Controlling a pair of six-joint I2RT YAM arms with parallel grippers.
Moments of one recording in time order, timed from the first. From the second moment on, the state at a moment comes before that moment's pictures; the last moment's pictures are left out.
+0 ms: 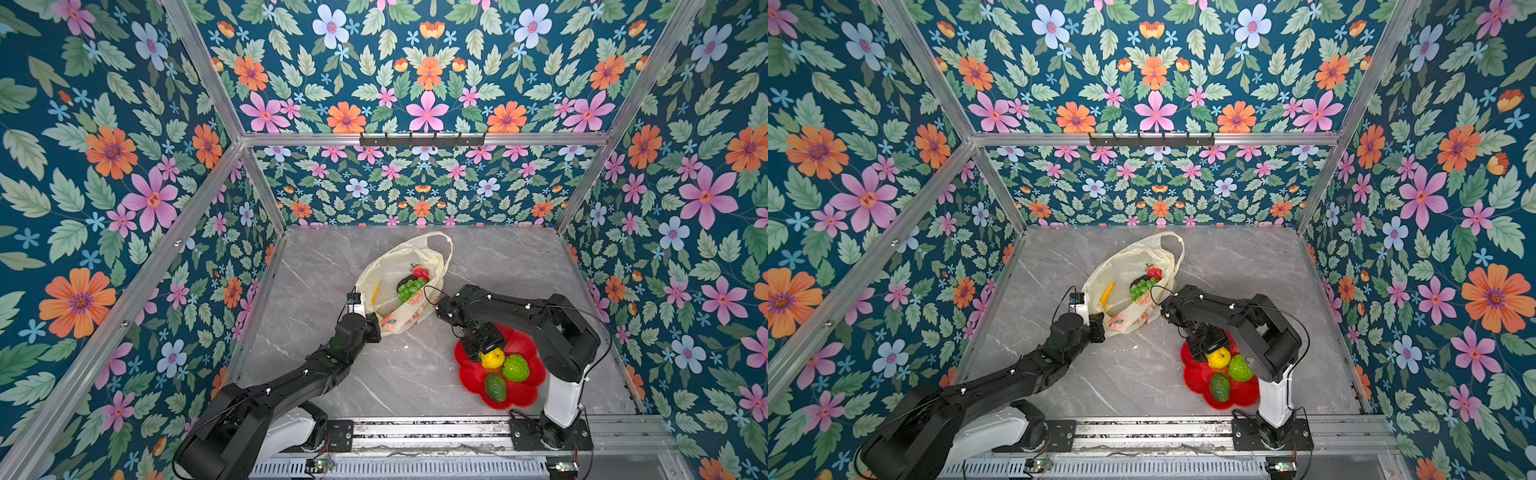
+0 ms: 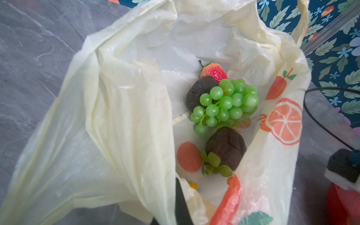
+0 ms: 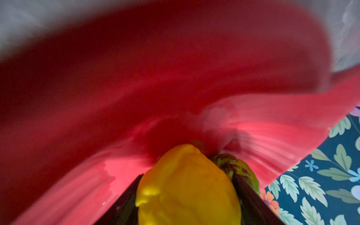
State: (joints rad) left arm -0.60 1.13 0.30 0.36 -0.21 -0.47; right arm 0.74 1.89 1.23 -1.34 0.24 0.48
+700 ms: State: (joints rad) left arm -0.60 1.13 0.30 0.35 -0.22 -0.47; right arm 0.74 1.83 1.25 -1.34 0.22 0.47
